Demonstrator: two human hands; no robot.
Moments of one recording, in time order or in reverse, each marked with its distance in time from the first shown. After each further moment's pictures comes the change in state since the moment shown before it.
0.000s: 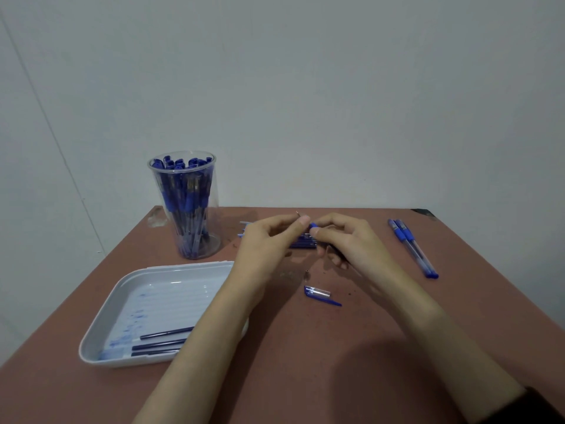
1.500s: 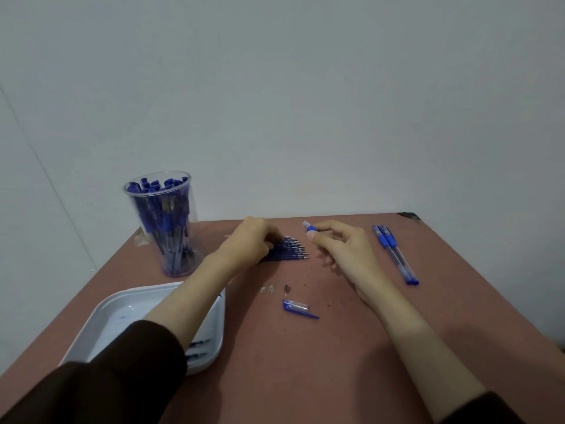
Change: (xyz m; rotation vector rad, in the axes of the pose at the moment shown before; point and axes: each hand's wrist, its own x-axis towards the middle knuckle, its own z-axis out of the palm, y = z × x) left_hand 0.077 -0.009 -0.007 1.097 -0.292 0.184; right_hand 0.016 0.019 -0.021 0.068 0.190 -0.012
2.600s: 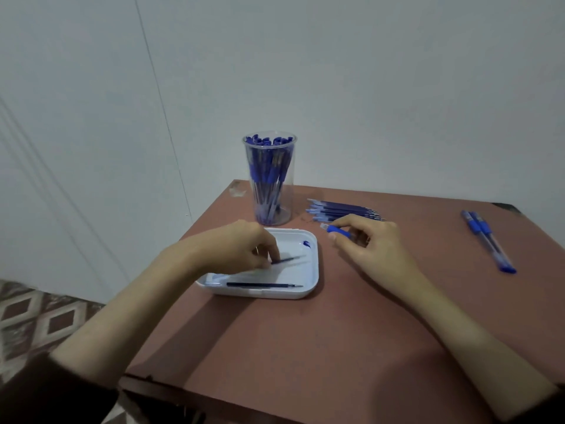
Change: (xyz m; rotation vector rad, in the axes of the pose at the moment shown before) left_hand -0.166 -0.045 -0.069 0.152 -0.278 -0.127; right_hand -0.046 0.000 0.067 -0.456 -0.212 -0.492
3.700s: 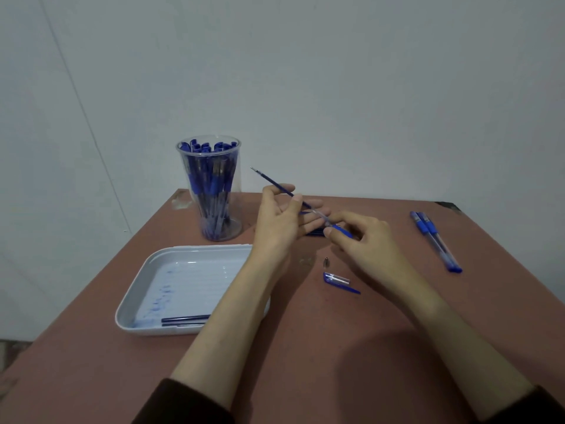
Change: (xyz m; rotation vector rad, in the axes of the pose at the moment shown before) left_hand 0.105 0.099 0.028 -1.793 0.552 0.110; right_hand 0.011 0.034 -0.036 0.012 0.064 0.201
